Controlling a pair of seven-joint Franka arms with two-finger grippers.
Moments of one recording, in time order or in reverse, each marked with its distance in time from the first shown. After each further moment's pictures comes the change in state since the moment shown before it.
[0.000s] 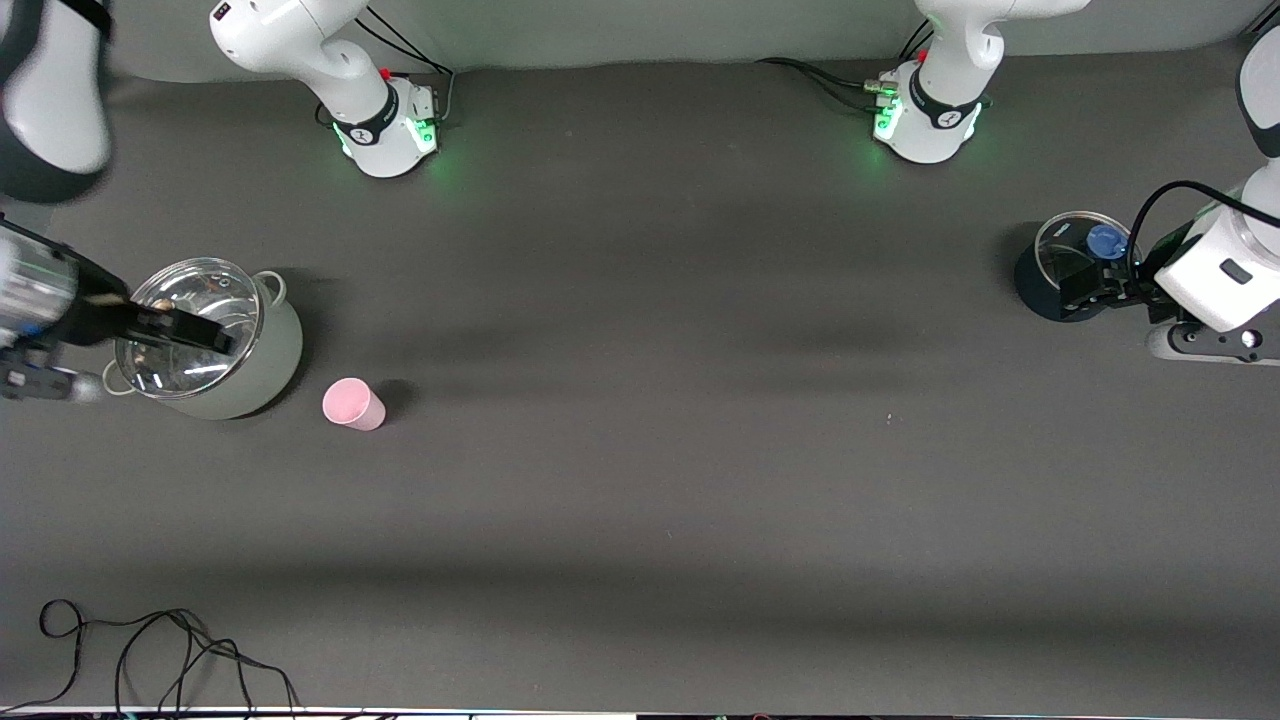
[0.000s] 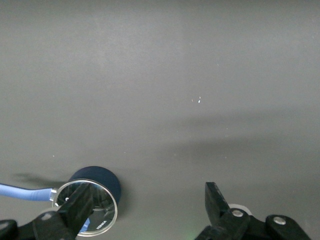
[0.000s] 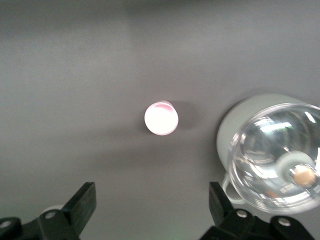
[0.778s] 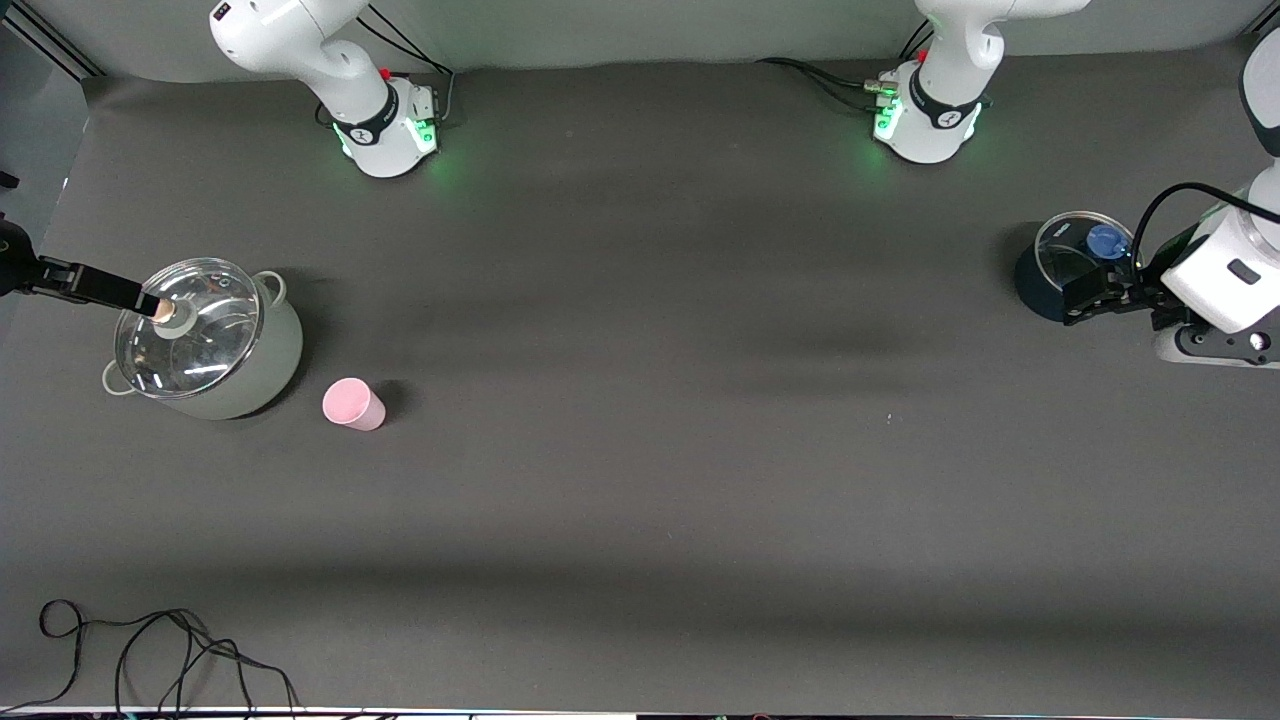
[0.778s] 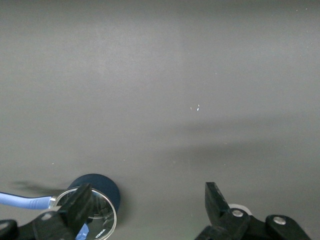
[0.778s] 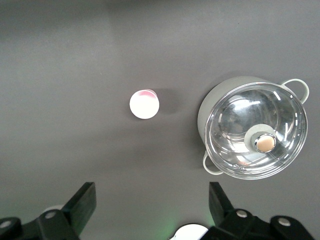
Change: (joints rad) left arm -0.001 0.001 0.003 0.001 -0.007 0.033 -0.013; right arm 0.000 0.014 -0.071 0.113 -0.003 -0.137 0.000
